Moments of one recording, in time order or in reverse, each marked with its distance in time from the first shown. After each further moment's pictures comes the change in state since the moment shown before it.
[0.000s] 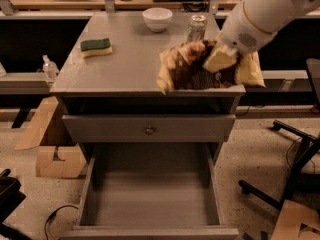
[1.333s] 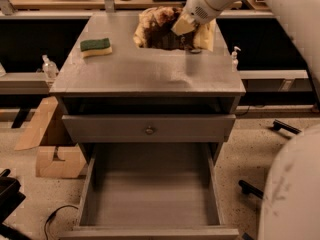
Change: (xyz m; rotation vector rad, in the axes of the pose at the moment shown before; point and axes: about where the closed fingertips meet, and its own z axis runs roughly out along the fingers) arm -0.088 -0.138 0.080 0.139 -0.193 0.022
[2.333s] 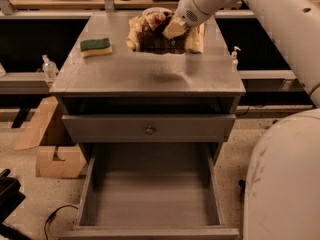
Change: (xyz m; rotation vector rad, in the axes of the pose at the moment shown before) arm -0.011 -0.004 0.035 -0.019 -0.036 0.002
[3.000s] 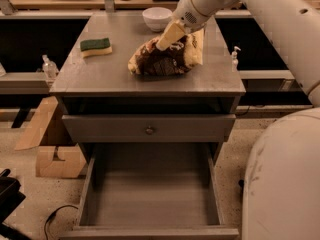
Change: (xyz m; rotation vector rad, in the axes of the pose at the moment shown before) arm 0.000 0.003 0.007 -0.010 0.002 -0.001
